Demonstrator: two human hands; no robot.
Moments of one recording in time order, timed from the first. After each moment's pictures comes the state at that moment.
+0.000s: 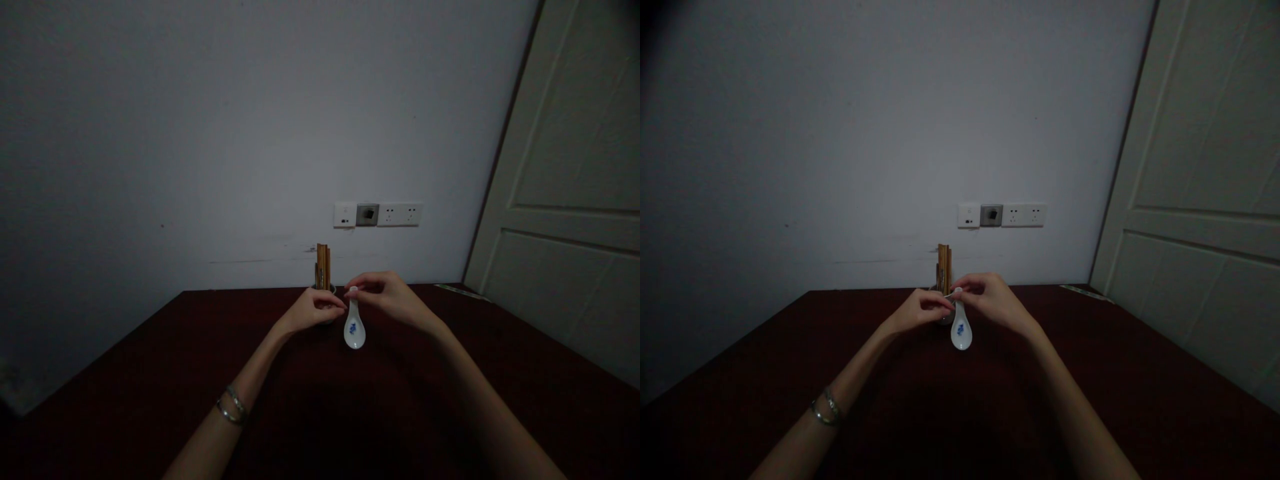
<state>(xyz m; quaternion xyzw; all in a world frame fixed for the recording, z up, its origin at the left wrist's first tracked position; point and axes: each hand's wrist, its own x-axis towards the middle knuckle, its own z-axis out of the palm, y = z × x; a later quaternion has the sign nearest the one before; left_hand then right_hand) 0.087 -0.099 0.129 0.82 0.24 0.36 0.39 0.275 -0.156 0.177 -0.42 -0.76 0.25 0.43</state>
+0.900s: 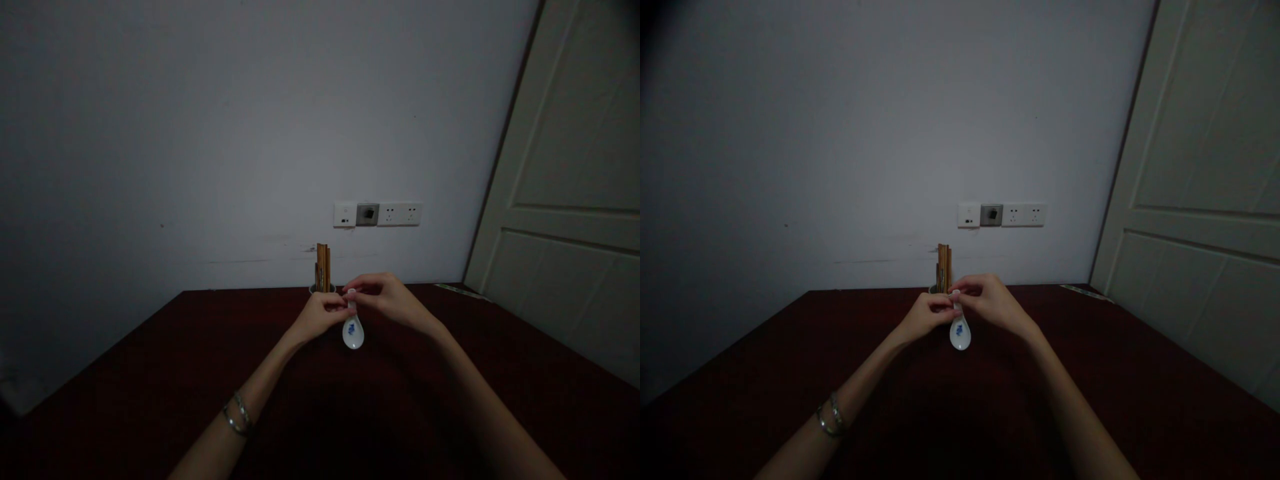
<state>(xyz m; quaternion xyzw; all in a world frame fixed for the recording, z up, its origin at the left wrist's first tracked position) 0.110 -0.110 0.121 0.77 0.24 0.42 0.40 0.273 -0.157 0.176 -0.40 -0.77 0.25 0.42</state>
